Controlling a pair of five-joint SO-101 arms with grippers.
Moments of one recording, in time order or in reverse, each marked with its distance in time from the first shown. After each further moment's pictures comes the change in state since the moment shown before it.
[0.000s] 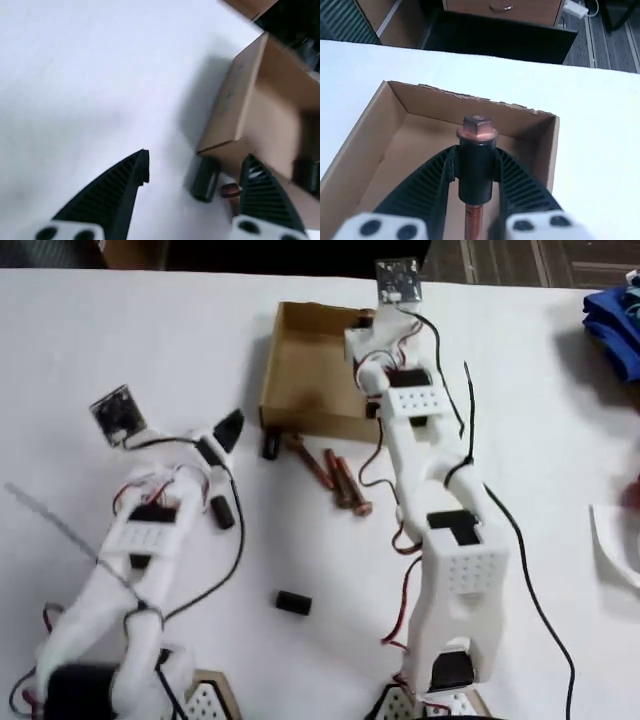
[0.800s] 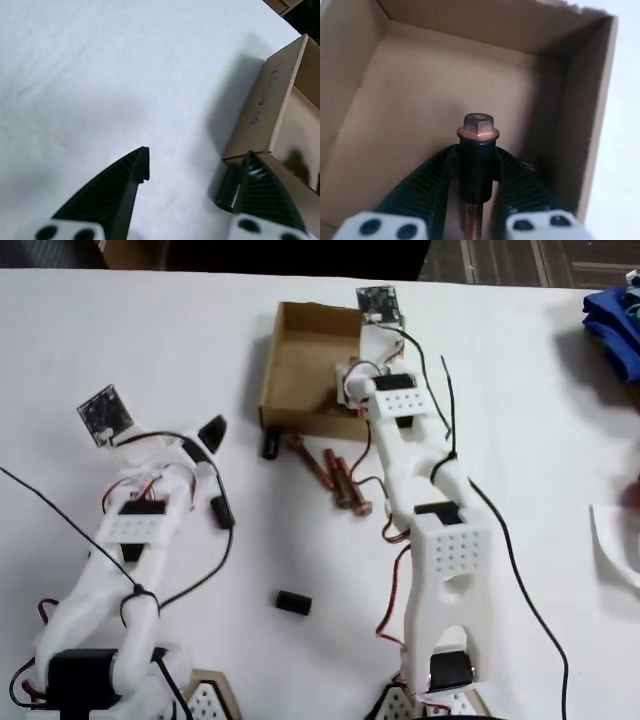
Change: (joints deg) left arm -4.1 1.6 -0.5 0.5 -0.4; right arm -1.2 9.0 -3.7 9.9 0.0
